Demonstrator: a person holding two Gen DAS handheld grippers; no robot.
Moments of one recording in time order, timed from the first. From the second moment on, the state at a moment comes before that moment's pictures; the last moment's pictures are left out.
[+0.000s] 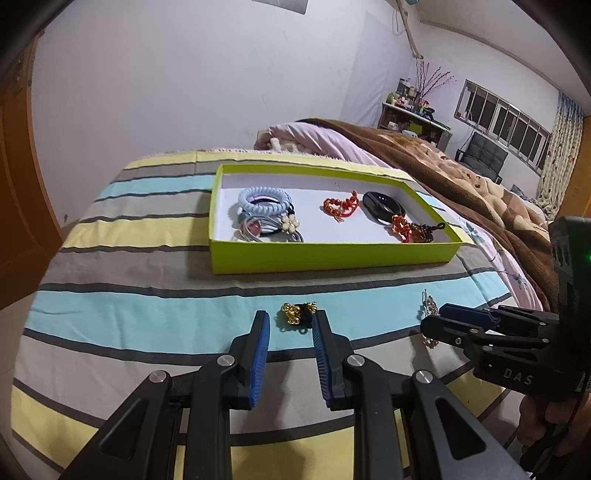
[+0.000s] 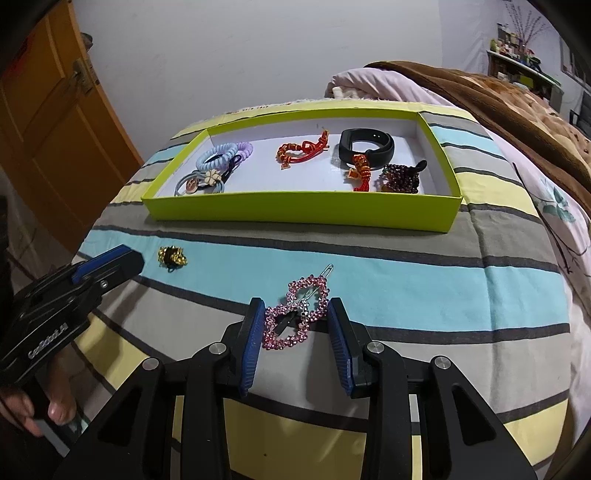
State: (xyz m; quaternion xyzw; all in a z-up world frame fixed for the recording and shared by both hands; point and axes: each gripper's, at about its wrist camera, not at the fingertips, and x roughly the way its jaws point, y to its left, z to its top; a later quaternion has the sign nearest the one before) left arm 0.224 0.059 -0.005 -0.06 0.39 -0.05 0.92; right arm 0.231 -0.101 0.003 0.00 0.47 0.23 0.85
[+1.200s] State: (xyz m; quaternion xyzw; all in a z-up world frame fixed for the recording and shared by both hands) left arm 0.240 0.021 -0.015 -0.02 0.41 -0.06 0.91; right arm 0.220 -0.135 0.014 0.03 0.44 0.24 0.86
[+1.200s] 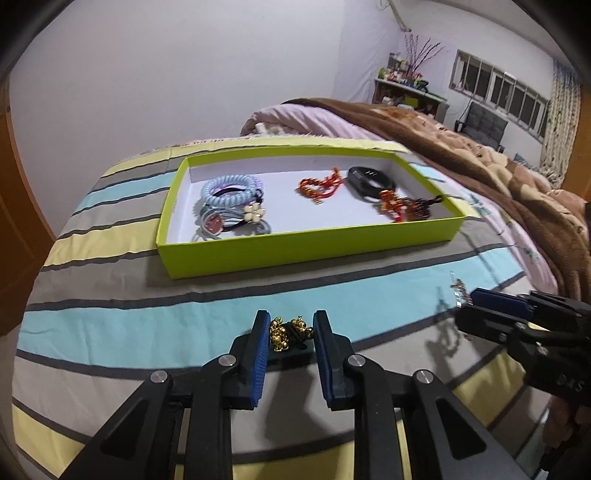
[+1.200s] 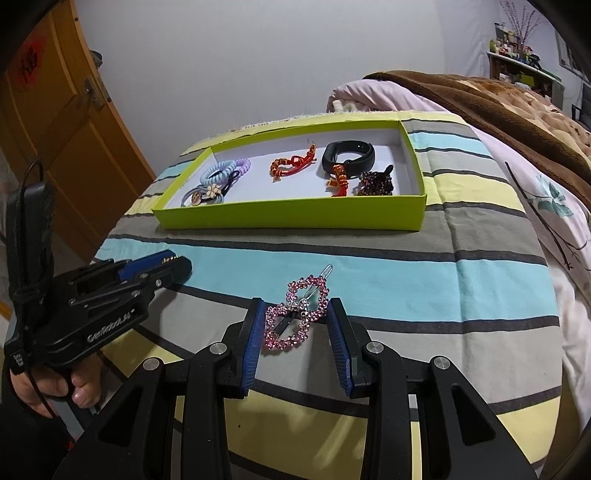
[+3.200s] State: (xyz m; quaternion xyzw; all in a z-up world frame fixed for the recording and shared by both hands) left arm 0.343 0.012 -0.007 0.02 0.39 -0.12 0.91; right arm 0.344 -0.113 0.033 -0.01 0.42 0.25 0.87
